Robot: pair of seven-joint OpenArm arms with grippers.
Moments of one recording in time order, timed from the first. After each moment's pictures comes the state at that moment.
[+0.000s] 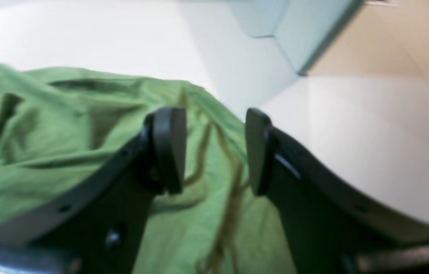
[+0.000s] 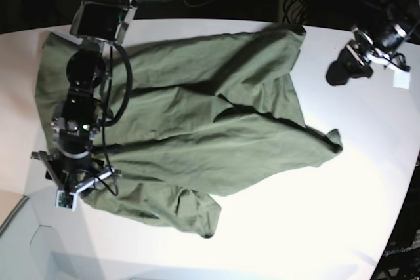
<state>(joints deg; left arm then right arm) 25.5 -15.6 -36.2 110.7 -76.0 3.0 66.7 12.2 -3.4 13.5 95.9 -17.9 0.5 -38.4</state>
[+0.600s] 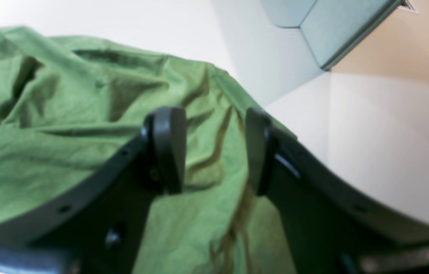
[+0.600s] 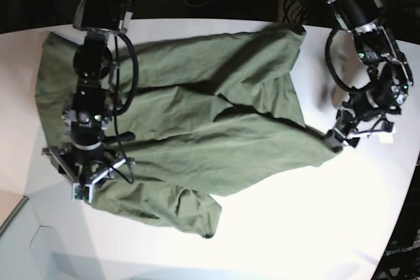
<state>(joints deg) -7.1 -8.2 -31.6 79.7 -44.7 4.4 58.7 9.1 -3.1 9.3 96.0 -17.9 0.5 -38.7</state>
